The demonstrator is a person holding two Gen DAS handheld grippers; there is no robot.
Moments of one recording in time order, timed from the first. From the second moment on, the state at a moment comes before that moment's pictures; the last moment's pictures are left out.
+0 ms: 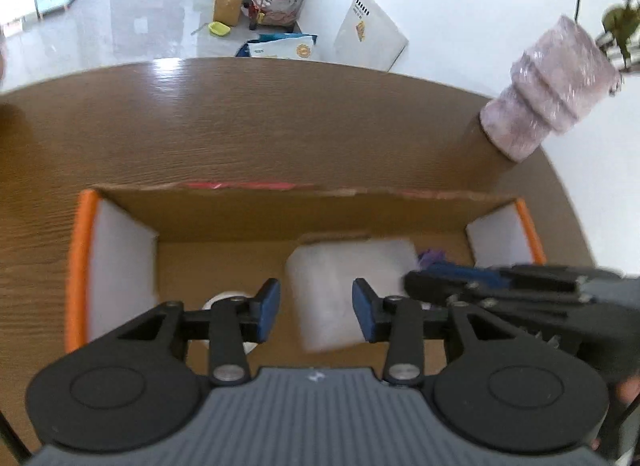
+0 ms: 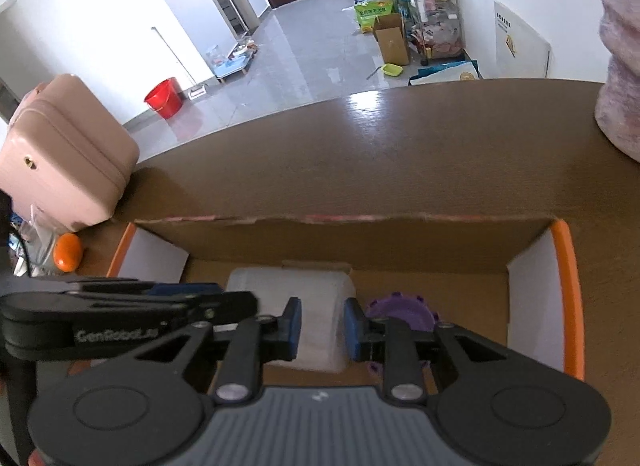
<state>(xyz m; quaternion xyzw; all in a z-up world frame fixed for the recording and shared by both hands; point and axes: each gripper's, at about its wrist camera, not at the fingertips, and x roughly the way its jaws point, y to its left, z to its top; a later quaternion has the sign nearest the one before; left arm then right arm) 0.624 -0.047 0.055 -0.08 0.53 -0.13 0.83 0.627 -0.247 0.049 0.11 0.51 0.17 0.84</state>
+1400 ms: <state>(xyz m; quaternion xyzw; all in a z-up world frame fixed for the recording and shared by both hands) 0.266 0.009 0.108 0.06 0.47 -0.09 0.88 0.280 -0.242 0.107 -0.03 0.46 0.16 0.87</state>
